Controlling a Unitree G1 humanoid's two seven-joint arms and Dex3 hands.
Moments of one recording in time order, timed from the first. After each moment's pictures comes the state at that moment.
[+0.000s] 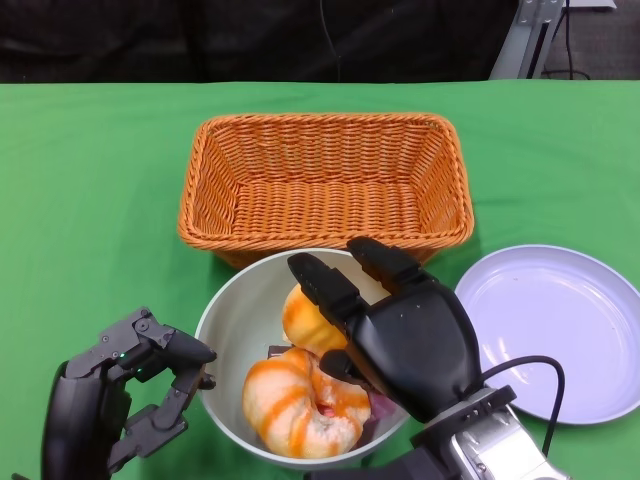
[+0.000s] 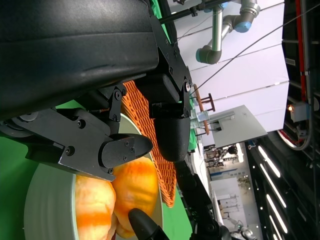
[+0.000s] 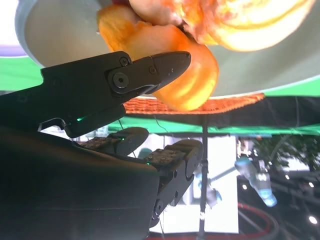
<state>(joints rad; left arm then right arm) 0.09 -0.01 0.09 0.35 -0.12 -0.82 -0.22 -0.22 -0.09 0.66 0.08 -1.23 0.15 -0.33</state>
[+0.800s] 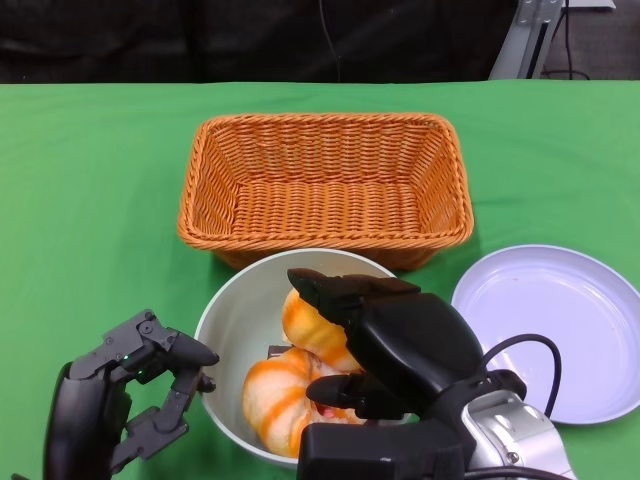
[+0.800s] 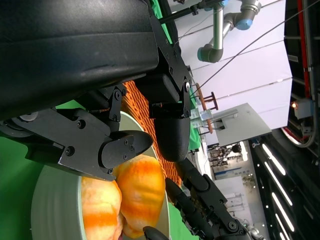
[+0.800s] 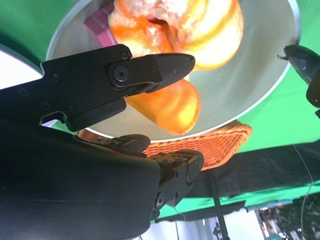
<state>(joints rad) 0.08 -0.01 0.09 0.37 -0.08 -0.84 -0.21 -0.15 -0.05 0.60 -0.20 -1.00 0.29 0.18</state>
